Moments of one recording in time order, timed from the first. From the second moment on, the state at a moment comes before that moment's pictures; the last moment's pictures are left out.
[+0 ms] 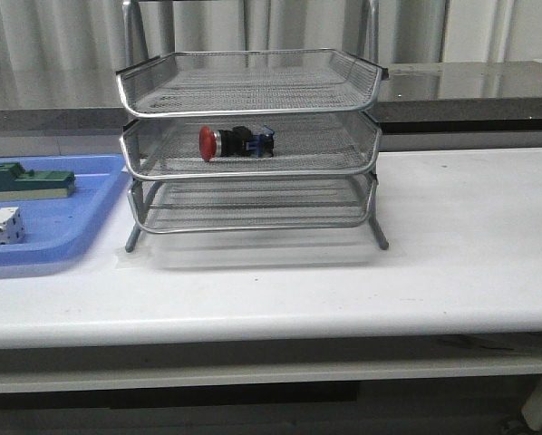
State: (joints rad) left arm 0.00 0.28 -0.28 -0.22 0.11 0.32; right arm 0.19 0.98 -0.73 0.20 0.34 -0.08
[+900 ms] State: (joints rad) left arm 0.00 0.28 -0.28 -0.22 0.11 0.32; right arm 0.19 0.43 -0.50 0.14 0.37 -0.08
